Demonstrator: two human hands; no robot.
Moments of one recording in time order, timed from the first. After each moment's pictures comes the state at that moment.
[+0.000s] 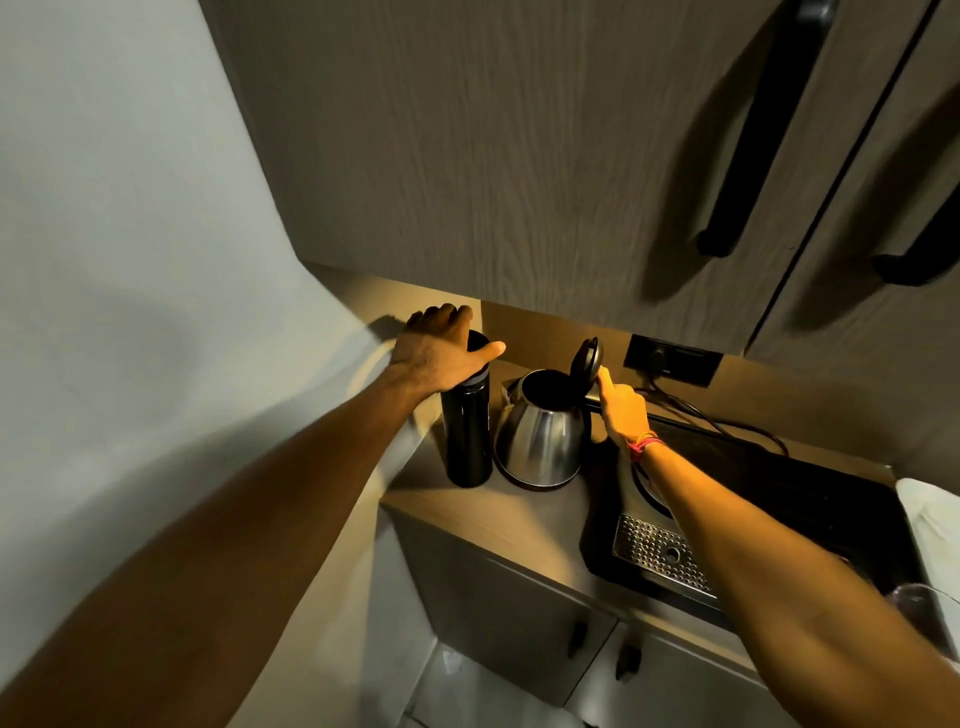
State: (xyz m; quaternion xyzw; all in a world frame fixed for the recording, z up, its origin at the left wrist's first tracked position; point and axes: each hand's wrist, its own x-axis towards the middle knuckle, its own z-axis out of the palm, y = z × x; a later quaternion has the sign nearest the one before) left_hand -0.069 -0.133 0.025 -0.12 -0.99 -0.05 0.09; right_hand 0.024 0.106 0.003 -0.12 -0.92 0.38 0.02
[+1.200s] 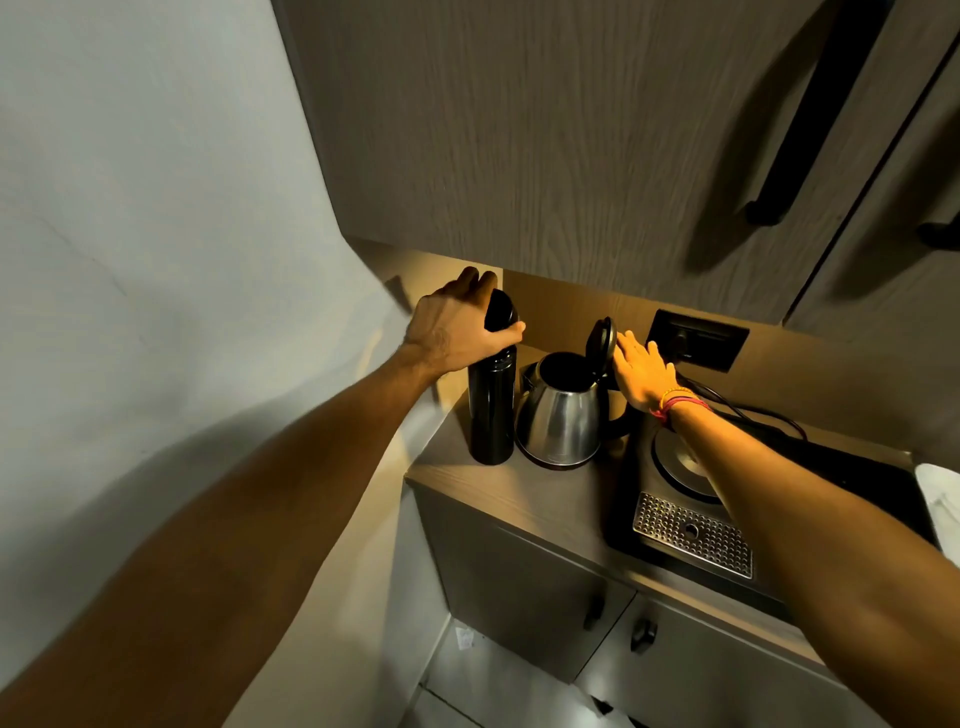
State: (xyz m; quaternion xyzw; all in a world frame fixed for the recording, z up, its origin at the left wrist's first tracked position) left_hand -0.043 -0.156 0.038 -0.20 -0.95 -0.06 0.23; right_hand -0.036 0.124 -0.035 -0.04 -0.97 0.21 -0.08
